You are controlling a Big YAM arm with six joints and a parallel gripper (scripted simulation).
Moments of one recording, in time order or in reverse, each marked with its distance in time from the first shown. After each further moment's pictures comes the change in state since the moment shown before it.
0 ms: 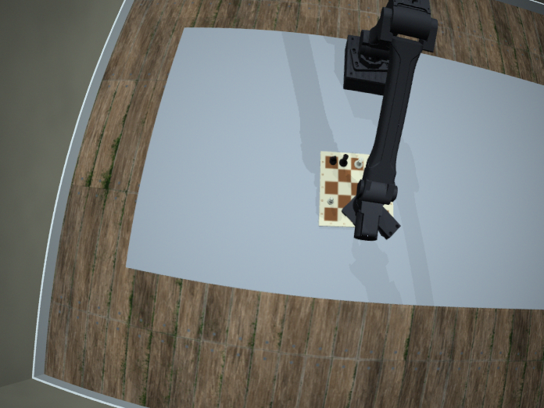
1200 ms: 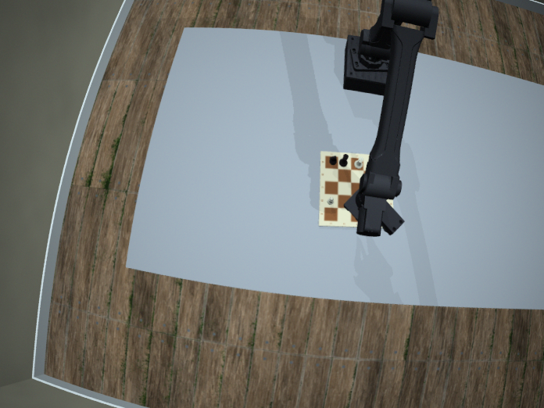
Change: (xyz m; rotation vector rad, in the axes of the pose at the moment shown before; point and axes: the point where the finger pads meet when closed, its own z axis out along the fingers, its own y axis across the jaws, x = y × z) arm 0.005 0.007 -0.034 -0.019 0.015 0.000
